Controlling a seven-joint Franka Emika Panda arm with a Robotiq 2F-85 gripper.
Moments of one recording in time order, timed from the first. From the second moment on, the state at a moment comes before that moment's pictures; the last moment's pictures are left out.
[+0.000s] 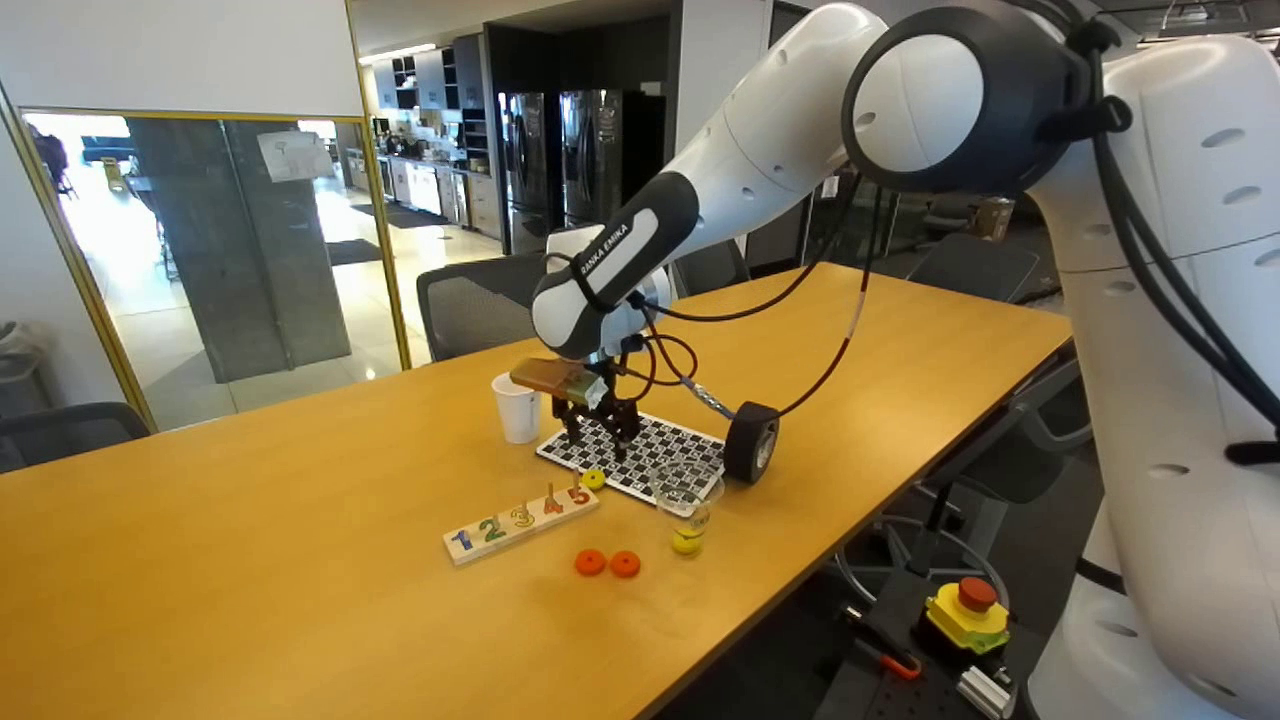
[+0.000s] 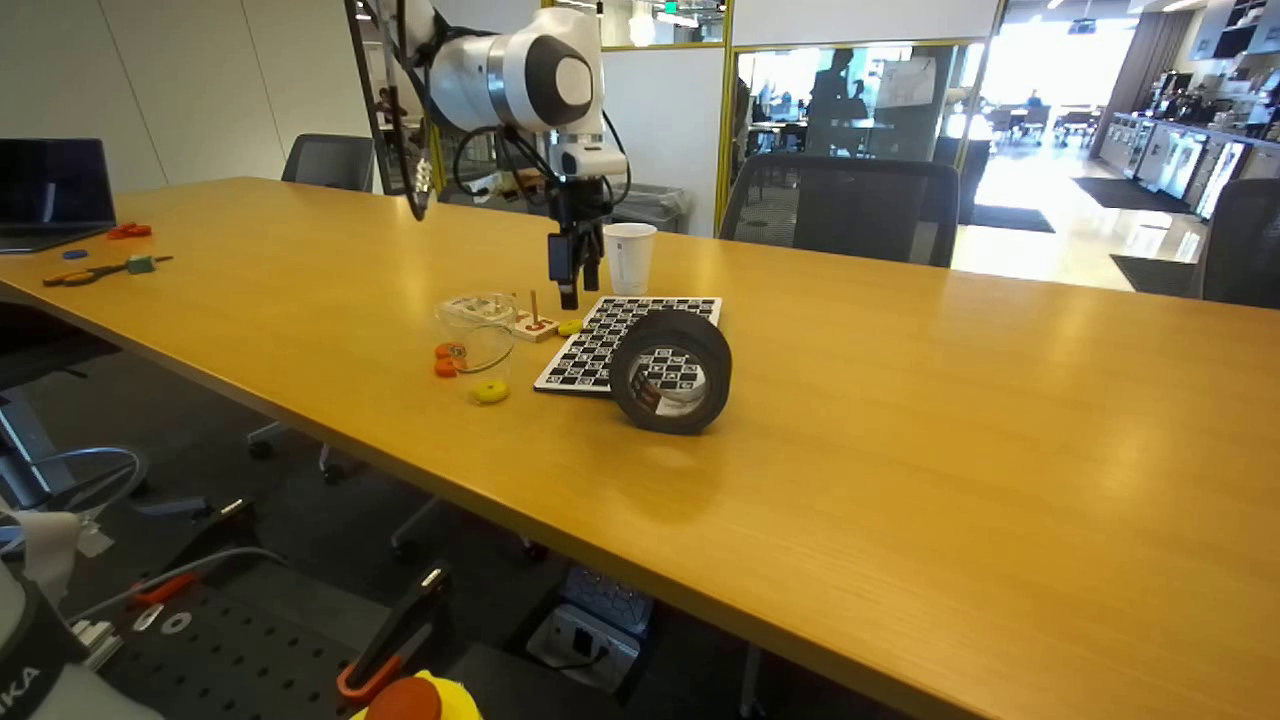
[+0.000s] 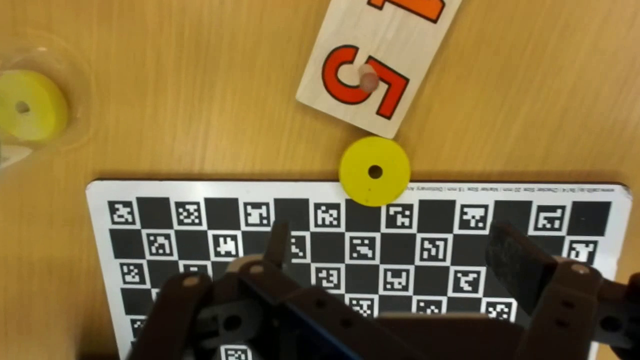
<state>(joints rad) 0.08 0.46 -0.12 -1.89 -0.03 2.30 1.40</state>
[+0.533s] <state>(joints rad) 0.08 0.46 -0.10 -1.98 -0.01 2.44 1.39</state>
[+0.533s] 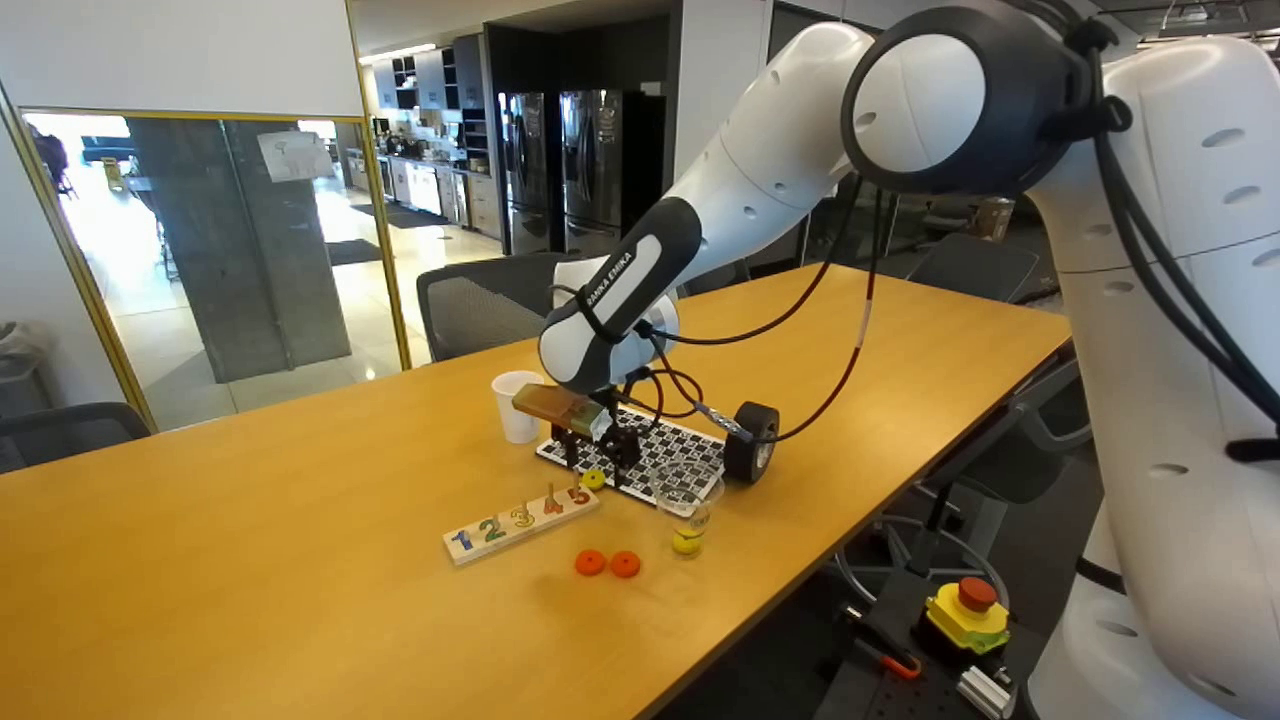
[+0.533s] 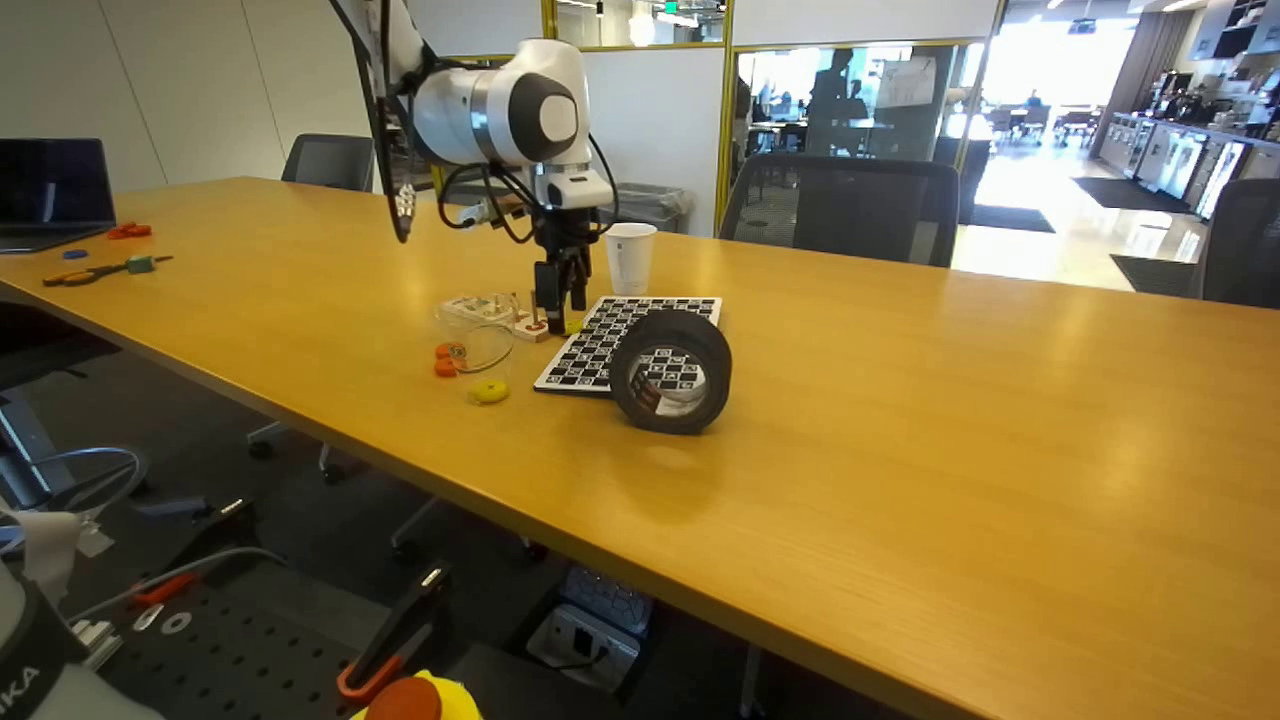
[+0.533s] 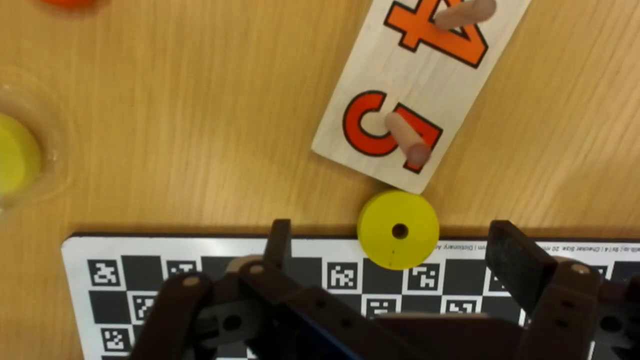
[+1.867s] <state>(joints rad) 0.08 0.47 -0.08 -2.00 -0.01 2.47 1.39</state>
